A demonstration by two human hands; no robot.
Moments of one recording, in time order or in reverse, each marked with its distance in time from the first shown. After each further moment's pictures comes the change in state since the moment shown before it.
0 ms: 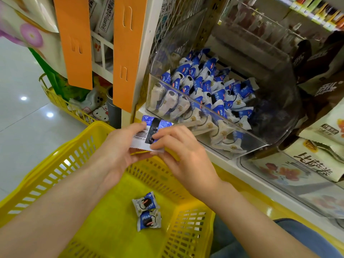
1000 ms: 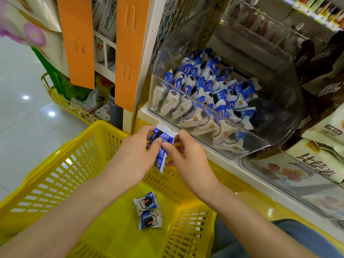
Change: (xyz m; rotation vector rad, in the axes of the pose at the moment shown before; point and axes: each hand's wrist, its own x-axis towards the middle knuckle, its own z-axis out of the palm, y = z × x) left_hand 0.008 -0.028 -0.001 0.876 0.041 0.633; right_hand -0.003 -0.001 0.011 0.429 -0.073 0.661
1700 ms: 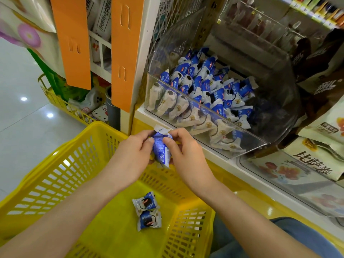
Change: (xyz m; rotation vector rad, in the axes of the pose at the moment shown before) left_hand 0.000 0.003 0.000 -0.239 -0.115 -0.145; right_hand 0.006 0.003 0.001 -0.009 0.055 0.008
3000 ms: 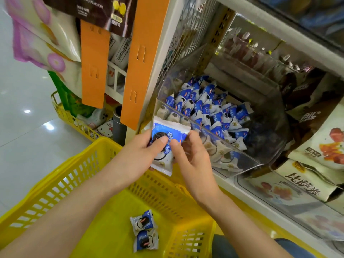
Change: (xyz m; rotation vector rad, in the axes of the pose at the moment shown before) left_hand -0.006 0.041 -0.024 -0.166 -0.094 0.070; right_hand -0.004 -0.029 -0.012 0.182 0.088 -0.199
